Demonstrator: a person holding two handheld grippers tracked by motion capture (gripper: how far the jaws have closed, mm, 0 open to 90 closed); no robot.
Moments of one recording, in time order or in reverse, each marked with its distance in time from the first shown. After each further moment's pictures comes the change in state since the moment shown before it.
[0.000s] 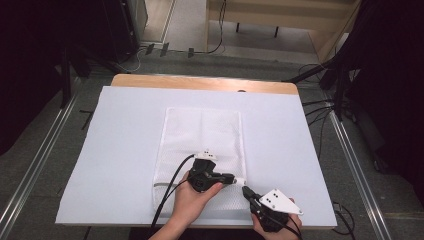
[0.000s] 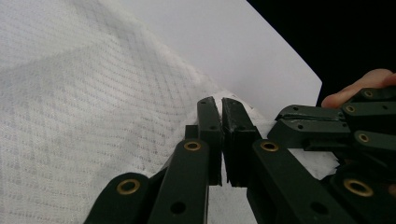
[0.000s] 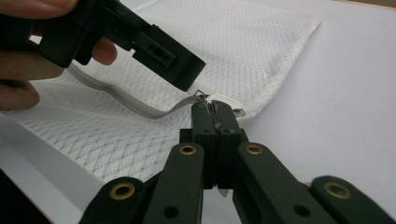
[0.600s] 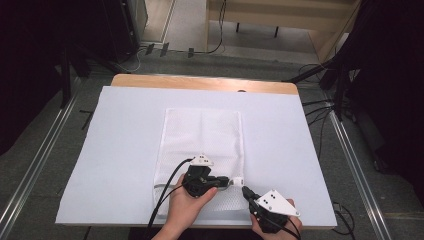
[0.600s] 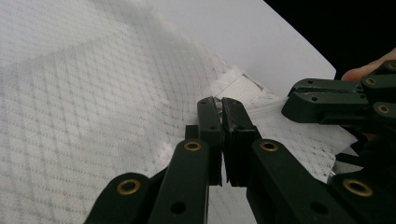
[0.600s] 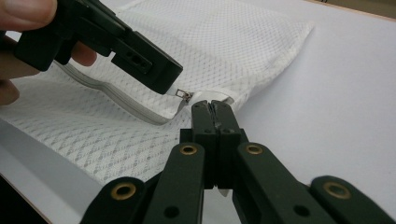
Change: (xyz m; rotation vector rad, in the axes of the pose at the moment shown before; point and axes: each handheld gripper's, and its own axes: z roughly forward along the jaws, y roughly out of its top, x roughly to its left) left arm 0.000 -0.014 -0.011 -0.014 0.048 0.045; right arm 0.007 0.004 -0.002 0.018 -0.039 -0.044
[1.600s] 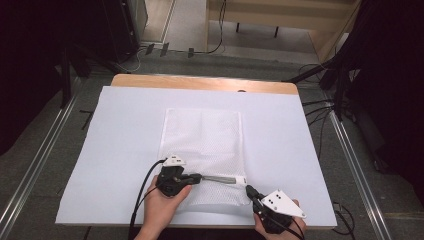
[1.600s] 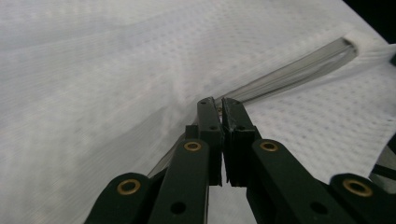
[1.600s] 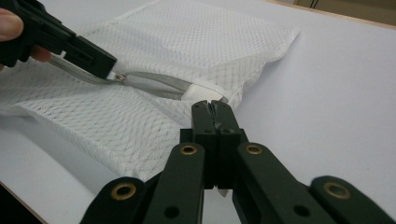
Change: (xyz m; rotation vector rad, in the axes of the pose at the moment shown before) left arm 0.043 -0.030 -0.049 -0.007 0.191 -0.059; right arm -0.004 0.004 -0.010 -0.022 -0.024 0.026
